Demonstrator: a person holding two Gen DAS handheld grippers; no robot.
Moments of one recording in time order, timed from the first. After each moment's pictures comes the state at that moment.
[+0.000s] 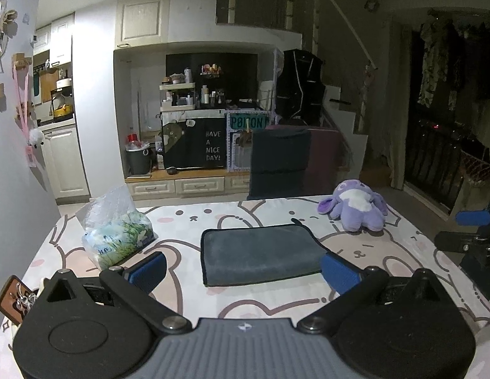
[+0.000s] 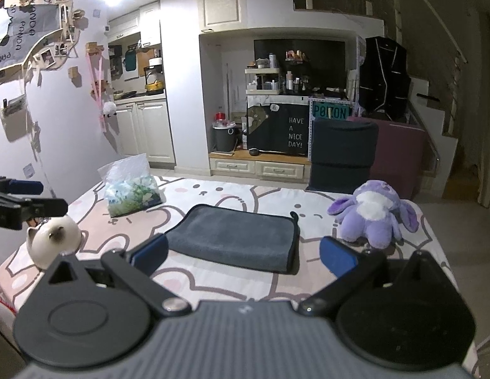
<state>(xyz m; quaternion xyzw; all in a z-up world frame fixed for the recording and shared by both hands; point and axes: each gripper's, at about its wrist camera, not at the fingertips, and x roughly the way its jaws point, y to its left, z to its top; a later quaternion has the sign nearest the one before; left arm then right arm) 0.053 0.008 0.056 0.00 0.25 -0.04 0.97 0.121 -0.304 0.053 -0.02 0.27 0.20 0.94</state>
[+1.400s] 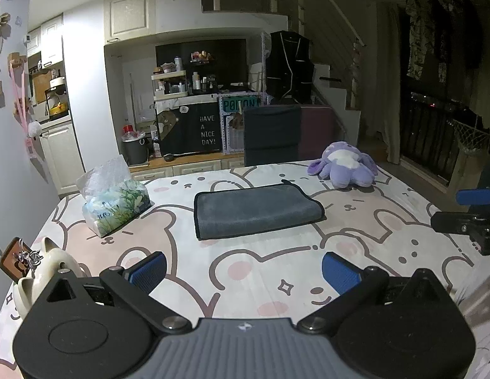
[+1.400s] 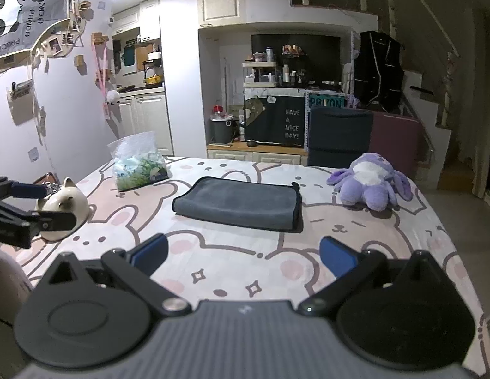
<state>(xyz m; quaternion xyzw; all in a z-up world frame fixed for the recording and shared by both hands) -0.008 -0.011 0.007 0.03 0.27 -0.04 0.96 0.051 -0.307 0.022 -0.02 0.28 0.19 0.94</state>
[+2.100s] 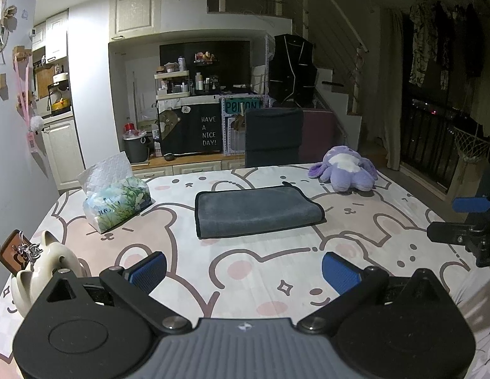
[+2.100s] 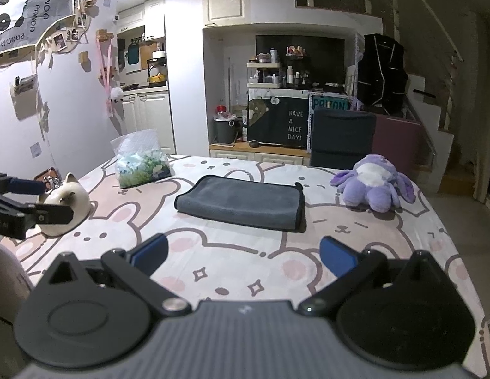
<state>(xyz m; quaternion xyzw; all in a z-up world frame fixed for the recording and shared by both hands) -0.011 -0.006 0.006 0.02 0.27 -0.04 0.96 0.052 -0.303 0.015 -0.03 0.28 0.20 0.94</state>
